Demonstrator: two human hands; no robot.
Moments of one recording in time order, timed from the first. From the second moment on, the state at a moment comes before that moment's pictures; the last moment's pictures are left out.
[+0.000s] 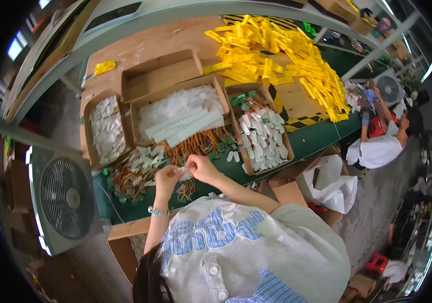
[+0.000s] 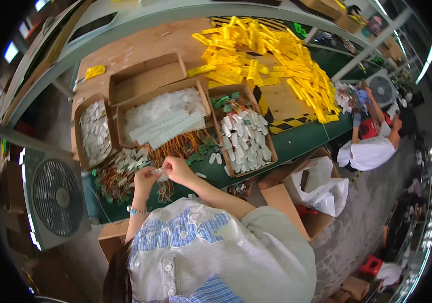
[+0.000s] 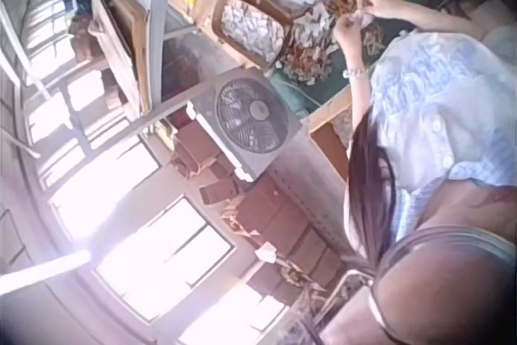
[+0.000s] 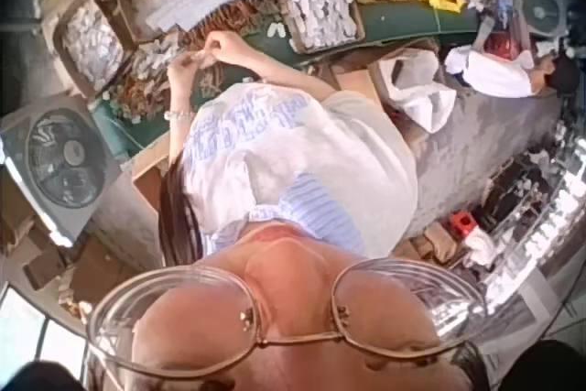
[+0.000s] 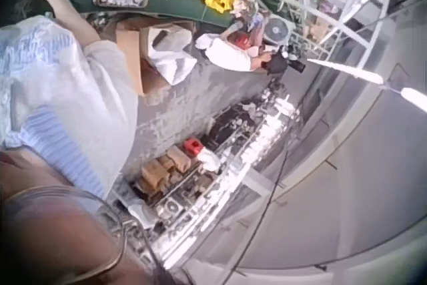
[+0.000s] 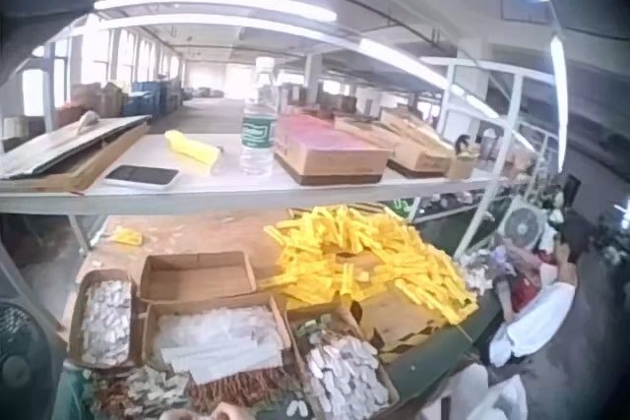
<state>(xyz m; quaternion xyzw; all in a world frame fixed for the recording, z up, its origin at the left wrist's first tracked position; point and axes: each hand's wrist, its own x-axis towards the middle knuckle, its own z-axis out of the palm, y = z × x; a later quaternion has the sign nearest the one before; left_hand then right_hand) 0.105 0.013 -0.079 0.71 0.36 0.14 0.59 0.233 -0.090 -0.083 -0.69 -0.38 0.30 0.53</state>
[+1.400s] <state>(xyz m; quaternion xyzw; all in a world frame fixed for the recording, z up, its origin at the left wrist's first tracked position) 0.231 -0.110 -0.001 0.71 0.10 0.02 0.69 0.314 -0.268 -0.013 -0.53 -0.28 0.40 0.69</state>
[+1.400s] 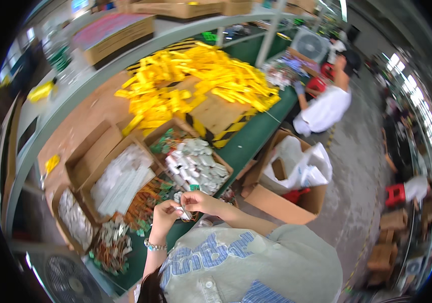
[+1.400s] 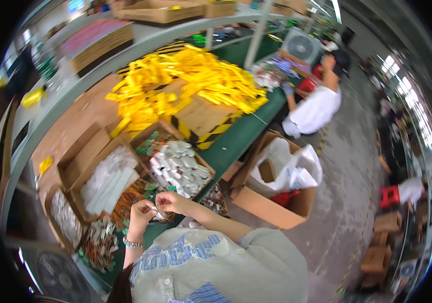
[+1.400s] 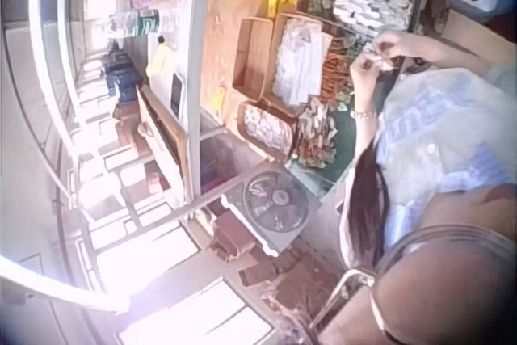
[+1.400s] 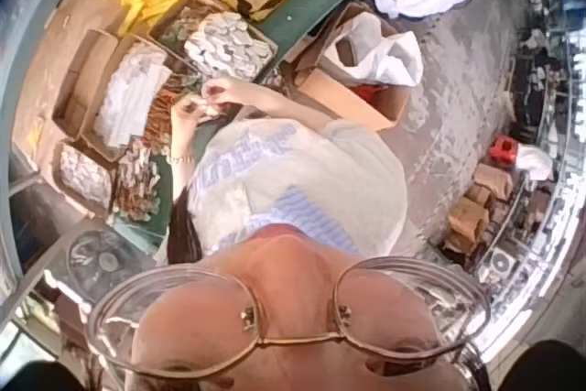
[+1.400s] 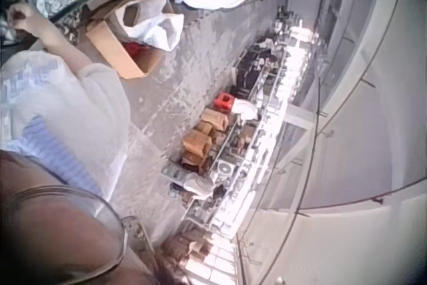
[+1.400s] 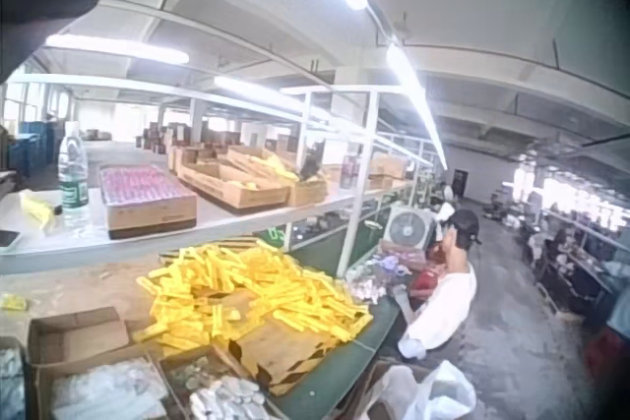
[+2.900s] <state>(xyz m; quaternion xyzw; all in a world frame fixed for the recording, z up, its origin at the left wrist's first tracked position) -0.009 0.000 -0.038 0.58 0.49 0.39 0.53 0.152 -0.015 -0.042 -0.47 -0.46 0.63 0.41</state>
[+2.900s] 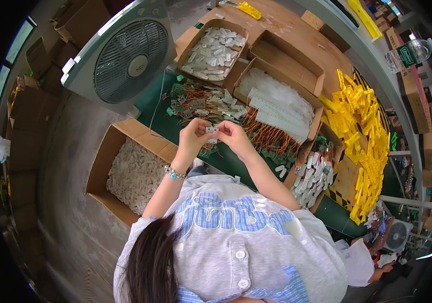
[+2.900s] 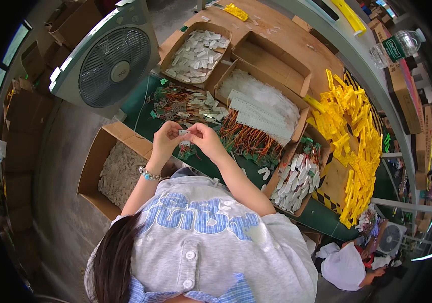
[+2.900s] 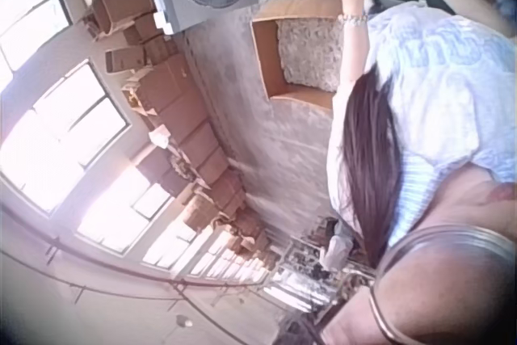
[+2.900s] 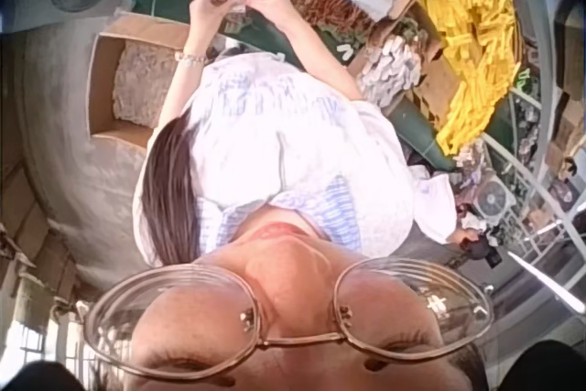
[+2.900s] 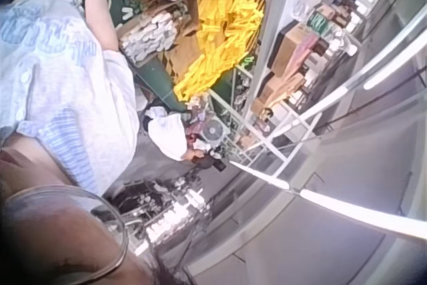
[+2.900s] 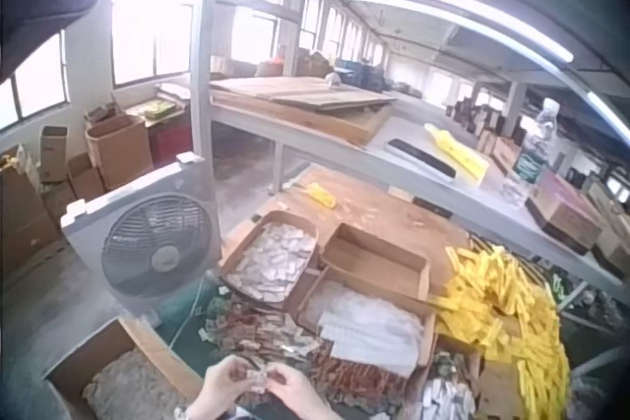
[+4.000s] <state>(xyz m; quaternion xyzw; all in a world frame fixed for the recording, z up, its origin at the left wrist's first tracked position) 0.102 0.013 -0.048 0.38 0.36 0.21 0.83 0.210 -0.056 -0.085 -0.52 -0.26 0.47 0.66</state>
